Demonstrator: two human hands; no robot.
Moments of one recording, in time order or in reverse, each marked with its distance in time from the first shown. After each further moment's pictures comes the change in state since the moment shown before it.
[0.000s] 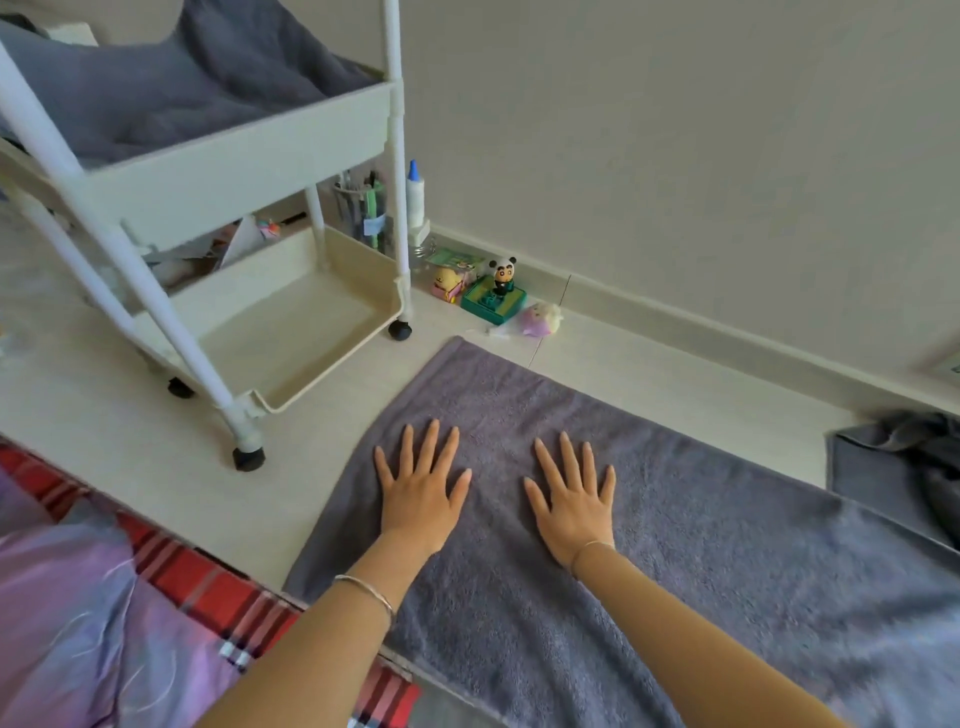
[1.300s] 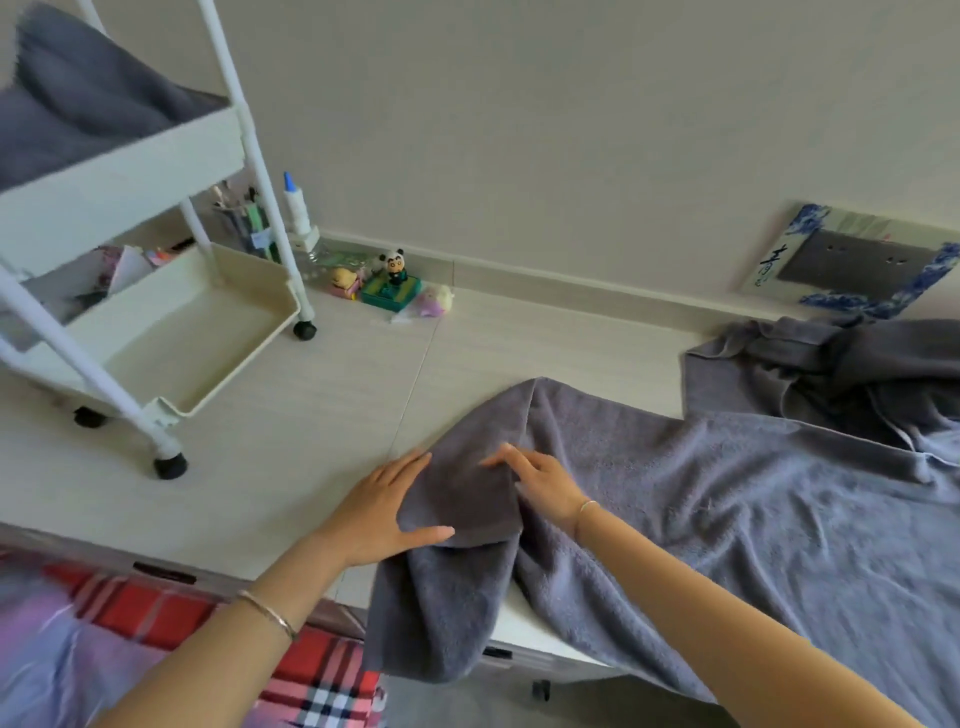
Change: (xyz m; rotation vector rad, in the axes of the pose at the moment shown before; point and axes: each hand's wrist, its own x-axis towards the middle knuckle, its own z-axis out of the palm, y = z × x) left_hand -0.071 0.025 -0.032 -0.231 -0.194 0.478; right_hand -0.103 0.043 -0.070 1.127 -0.129 0.091
